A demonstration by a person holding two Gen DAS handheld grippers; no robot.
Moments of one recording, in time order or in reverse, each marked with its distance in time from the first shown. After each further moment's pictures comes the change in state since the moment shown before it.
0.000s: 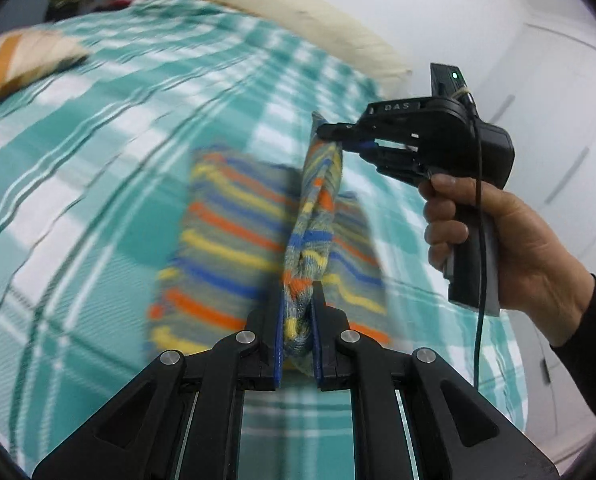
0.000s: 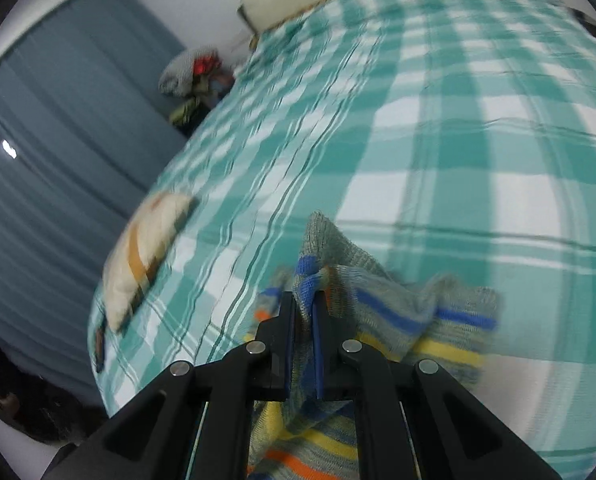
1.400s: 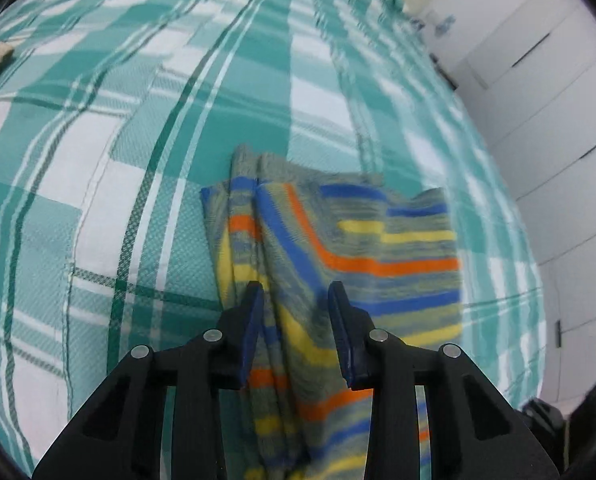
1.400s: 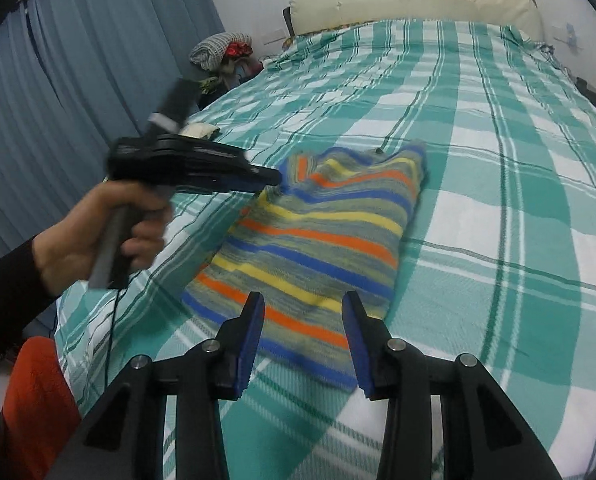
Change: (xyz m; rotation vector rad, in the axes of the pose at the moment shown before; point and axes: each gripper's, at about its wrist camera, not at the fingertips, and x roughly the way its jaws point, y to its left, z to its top) left arm 0.128 0.037 0.117 0.098 0.382 0.074; right arm -0.110 0.011 -0.206 -0.236 -0.098 -0.116
